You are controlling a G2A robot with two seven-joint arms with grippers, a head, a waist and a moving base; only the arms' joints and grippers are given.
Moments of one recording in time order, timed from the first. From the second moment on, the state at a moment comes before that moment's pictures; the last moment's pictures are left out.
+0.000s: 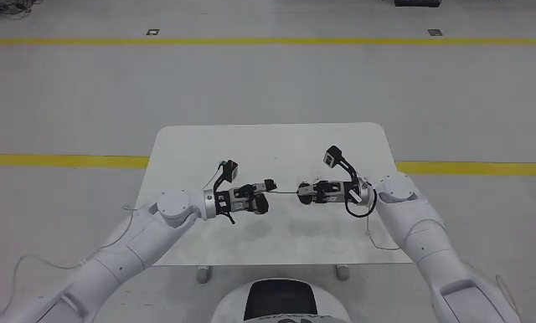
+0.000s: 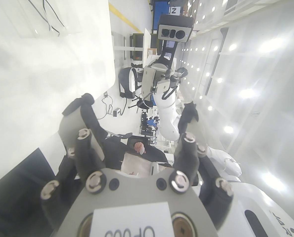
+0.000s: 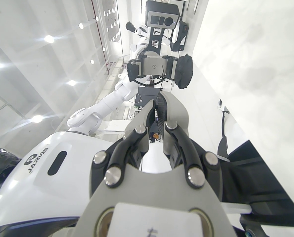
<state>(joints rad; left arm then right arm) 1.07 -0.95 -0.65 -1.33 -0.68 -0.22 -0.77 -1.10 -1.22 1.12 -0.97 0.44 -0.34 1.39</state>
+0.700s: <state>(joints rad) 1.06 -0.98 -0.64 -1.29 -0.82 -0.25 -0.92 -1.12 -1.20 1.06 -1.05 0.46 -0.34 1.39</state>
